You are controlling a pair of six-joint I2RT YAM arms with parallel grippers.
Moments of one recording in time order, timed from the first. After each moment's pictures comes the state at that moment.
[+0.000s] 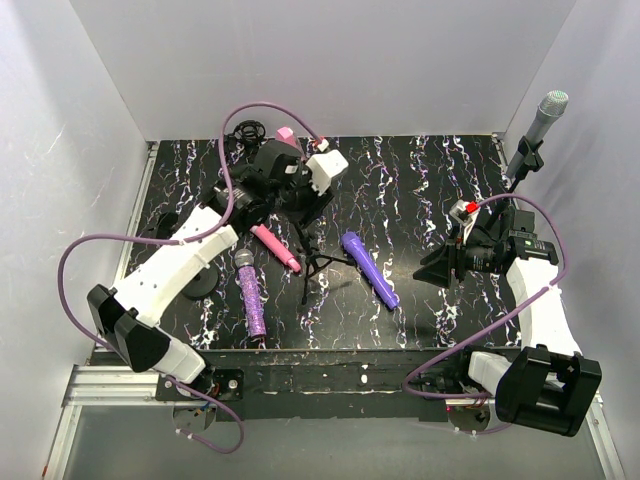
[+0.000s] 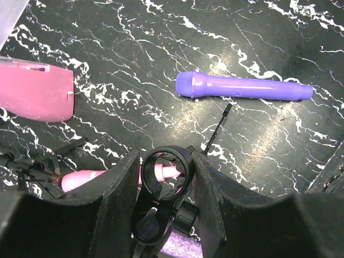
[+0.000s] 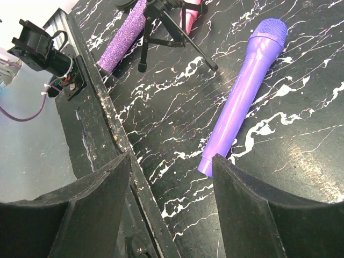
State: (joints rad) left arm -0.72 1.48 1.61 -0.76 0.11 0.29; right arm -0.18 1.09 0.84 -0.96 -1.24 -0.66
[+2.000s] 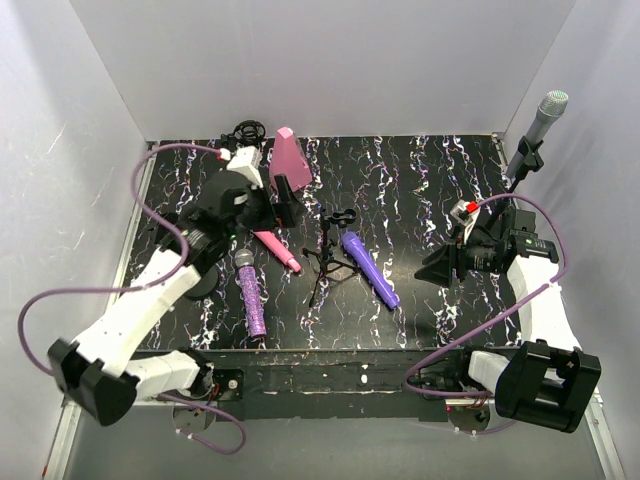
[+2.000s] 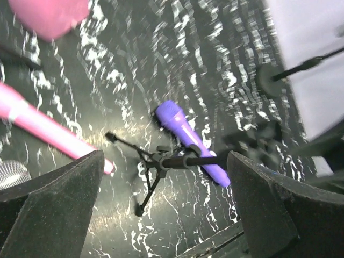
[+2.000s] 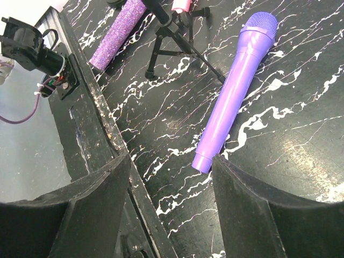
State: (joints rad) left arm -0.57 1.10 1.17 -0.43 -0.01 -0.49; right arm -0.20 1.11 0.84 -0.96 -1.22 -0.68
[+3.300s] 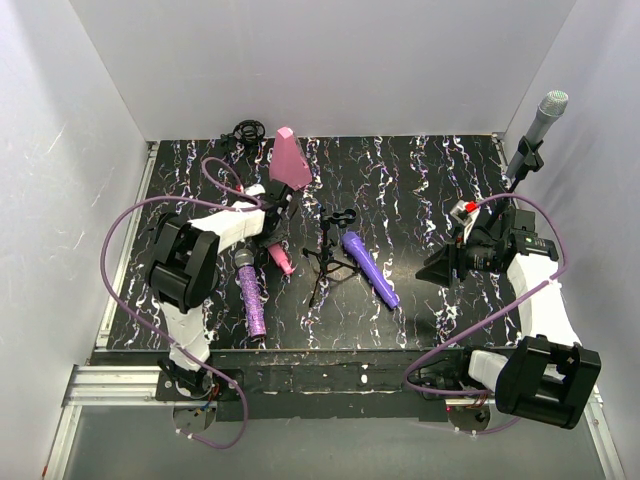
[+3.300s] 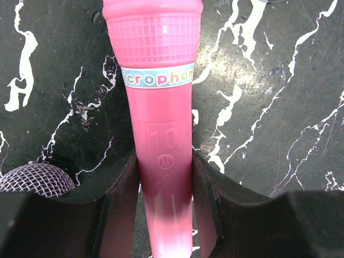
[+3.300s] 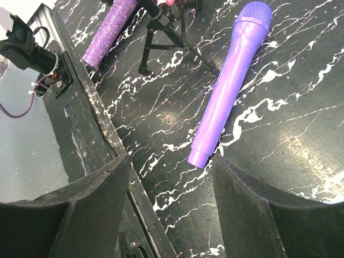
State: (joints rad) left arm -0.46 1.92 1.27 -0.55 -0.39 -0.86; right arm -0.20 1.13 0.84 -0.96 -1.19 -0.68
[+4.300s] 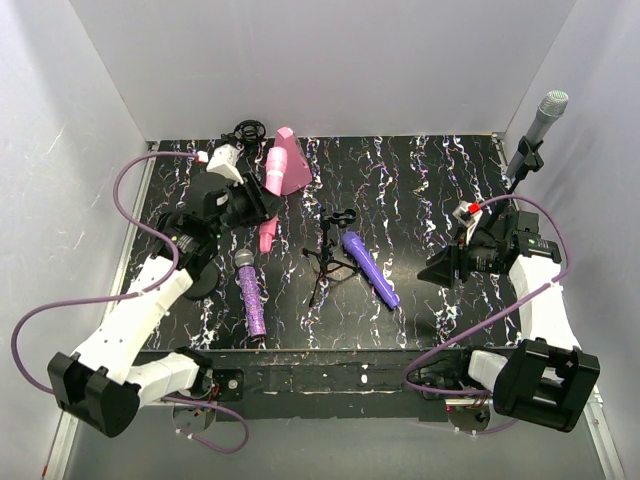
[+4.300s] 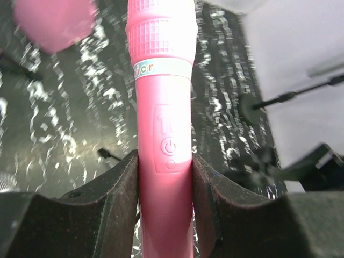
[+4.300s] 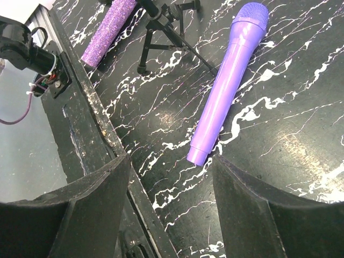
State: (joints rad) left arm -0.44 1.12 1.07 -0.34 0.03 -0.65; right arm -0.23 1.11 0.84 -0.99 -1.19 -0.71
